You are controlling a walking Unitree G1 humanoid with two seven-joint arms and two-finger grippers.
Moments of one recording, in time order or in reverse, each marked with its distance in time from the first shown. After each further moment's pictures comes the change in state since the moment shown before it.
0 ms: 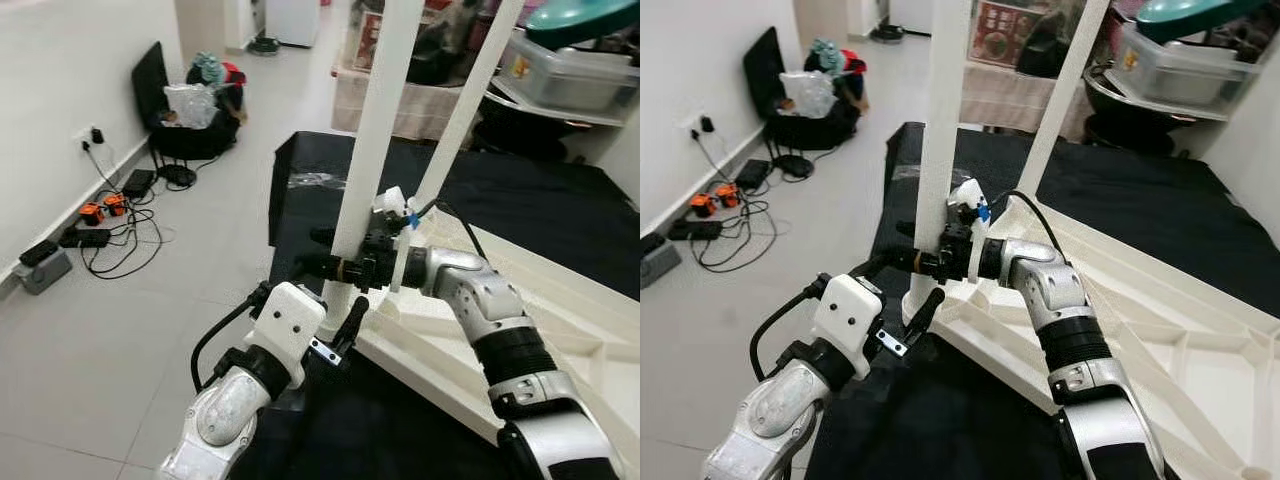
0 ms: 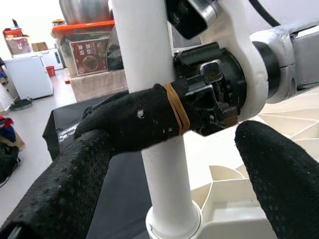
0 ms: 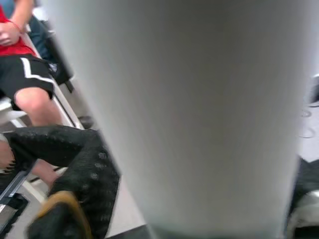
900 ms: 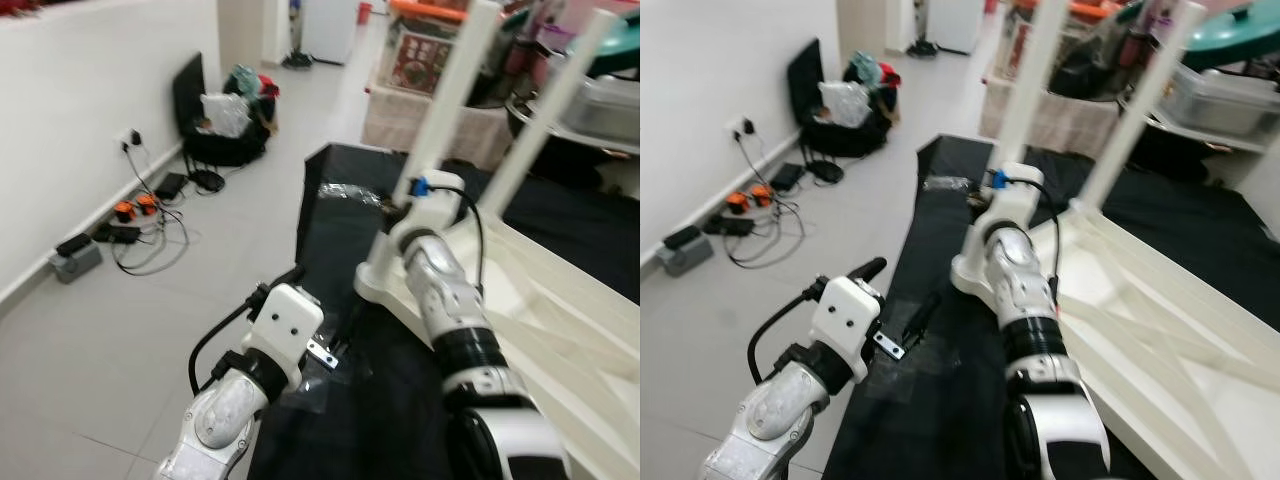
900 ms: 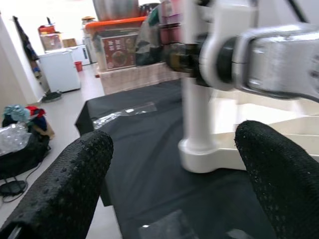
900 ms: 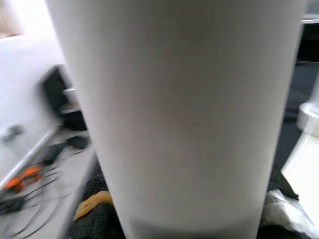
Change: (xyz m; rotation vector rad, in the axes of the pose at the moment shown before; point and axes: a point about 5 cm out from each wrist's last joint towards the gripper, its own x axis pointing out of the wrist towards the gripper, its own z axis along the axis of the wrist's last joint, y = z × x) left arm 0.001 0.002 -0.003 0.002 0.011 0.005; right arm -0.032 -0.047 0.003 0.029 -0.303 -1.471
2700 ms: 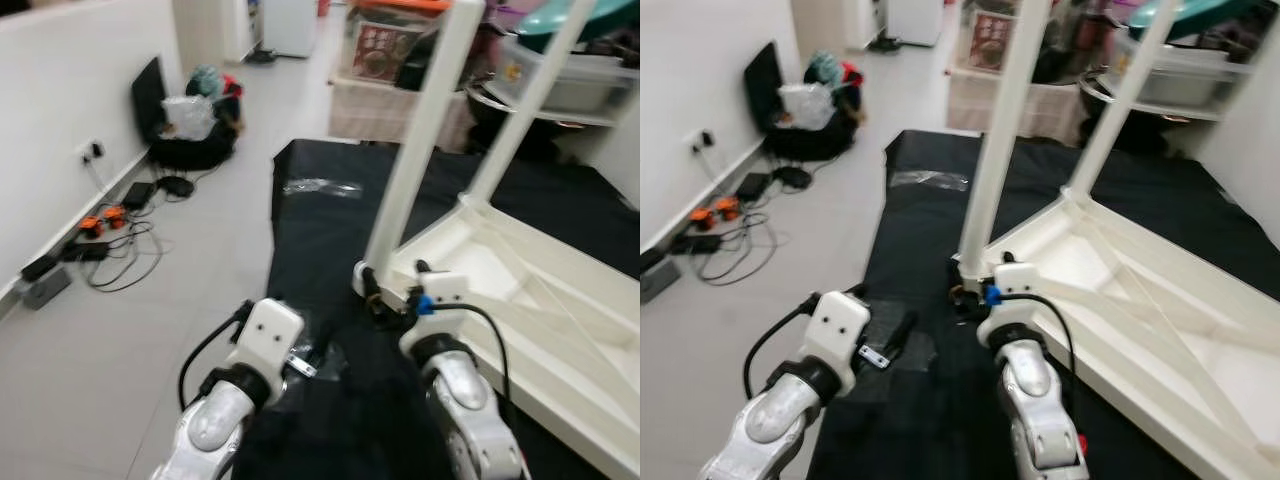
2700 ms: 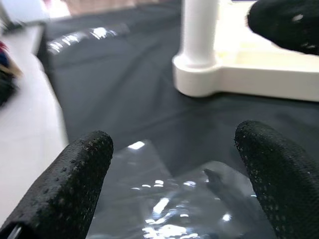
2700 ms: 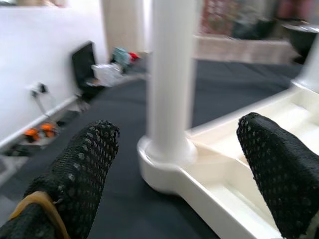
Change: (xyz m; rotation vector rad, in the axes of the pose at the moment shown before) left arm -0.020 0.012 -0.054 -0.100 0.279 0.130; right arm -0.117 -0.009 -0.055 -0.228 -0.008 0.430
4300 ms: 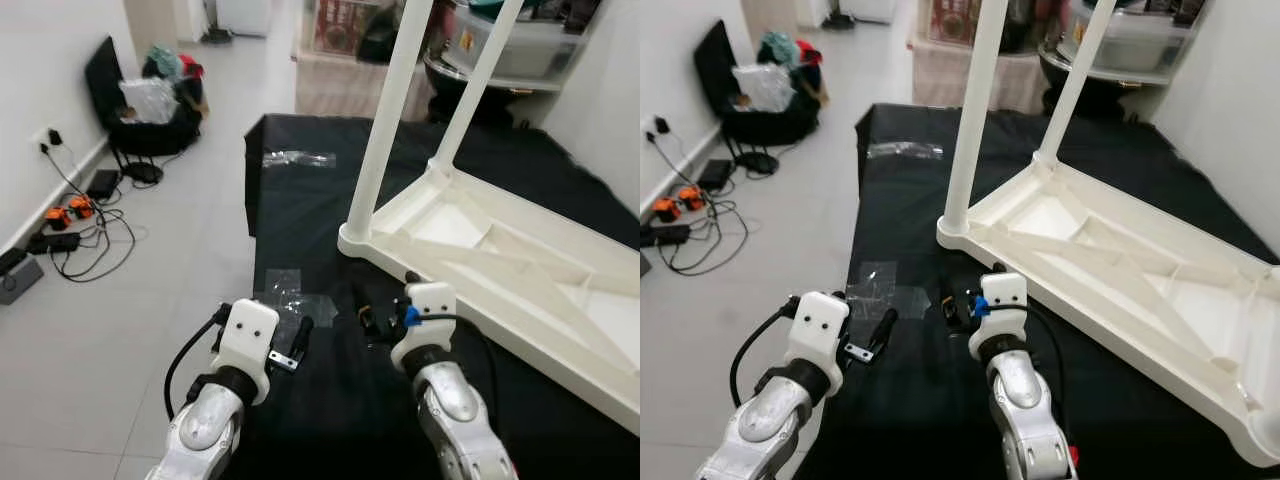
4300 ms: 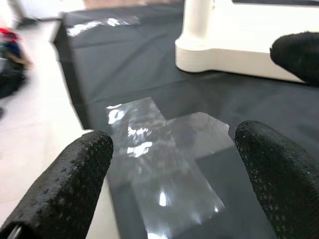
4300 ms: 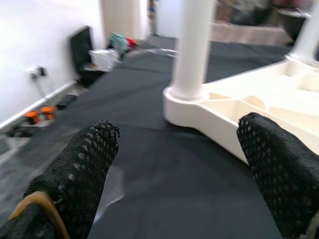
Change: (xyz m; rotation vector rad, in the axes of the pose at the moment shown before) left arm -0.002 0.002 -0.001 -0.038 -0.007 0.050; right arm -0.011 0.002 -0.009 -0.005 0.053 -0.025
